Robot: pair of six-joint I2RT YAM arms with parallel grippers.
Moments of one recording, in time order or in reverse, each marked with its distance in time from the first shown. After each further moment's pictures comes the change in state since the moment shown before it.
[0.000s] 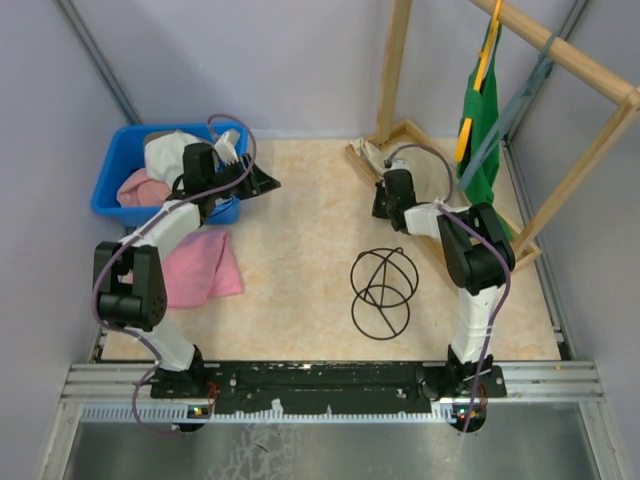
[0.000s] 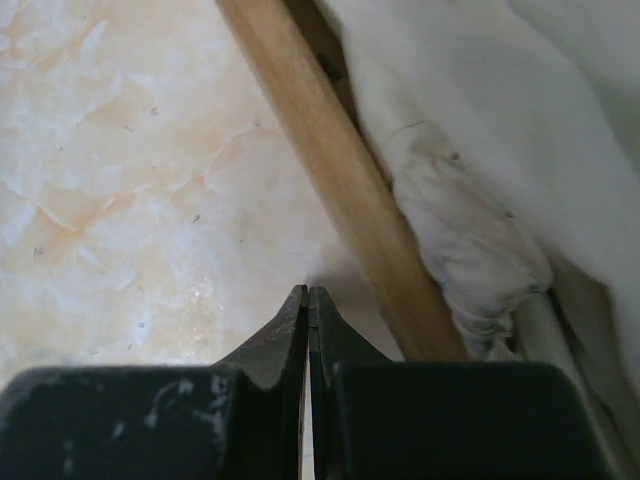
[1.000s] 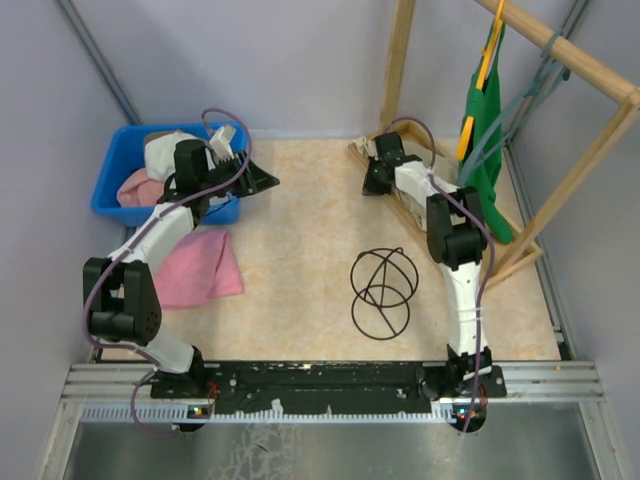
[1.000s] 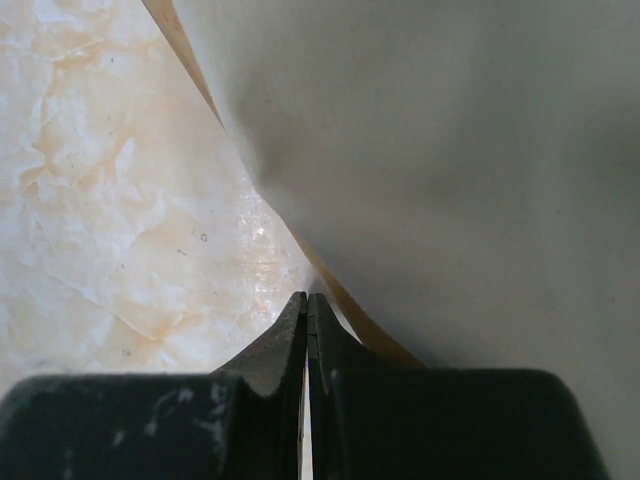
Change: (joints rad) left arm 0.009 -0.128 -0.004 -0.058 0.050 -0.011; right arm -0.048 0.328 0.692 -0.623 -0.126 0.118
